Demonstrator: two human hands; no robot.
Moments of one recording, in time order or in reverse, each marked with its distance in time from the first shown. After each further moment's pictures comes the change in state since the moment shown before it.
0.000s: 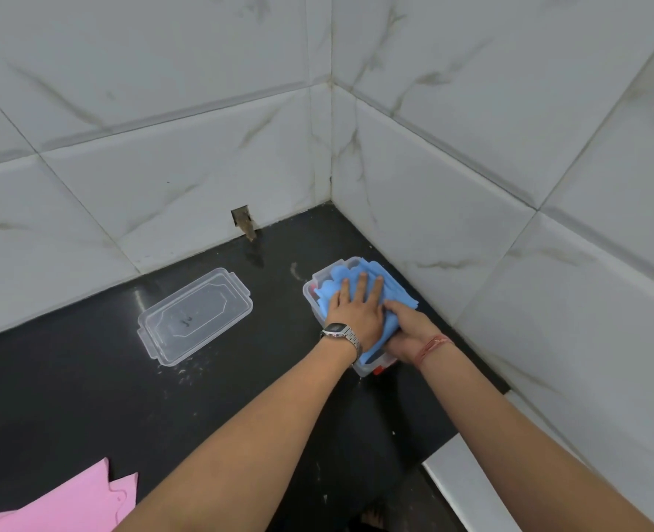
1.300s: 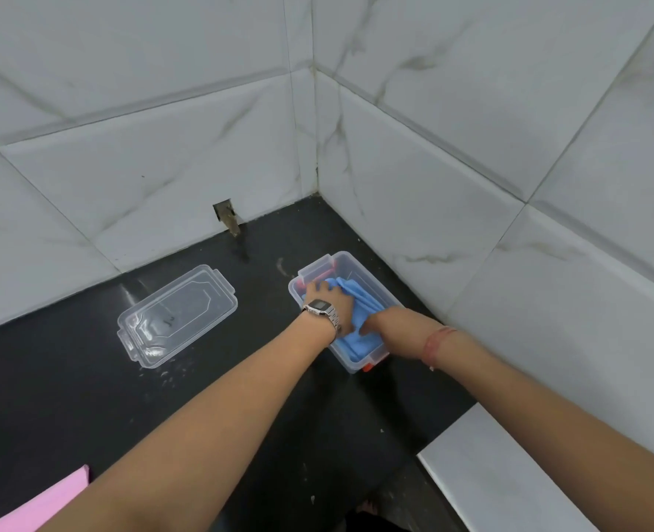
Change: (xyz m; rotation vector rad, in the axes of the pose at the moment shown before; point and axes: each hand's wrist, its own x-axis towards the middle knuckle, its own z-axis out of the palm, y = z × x) left_hand 0.014 -0.014 -0.022 0.427 -0.134 0.056; right_hand -0.008 -0.028 -0.012 -2.307 -0.314 -0.366
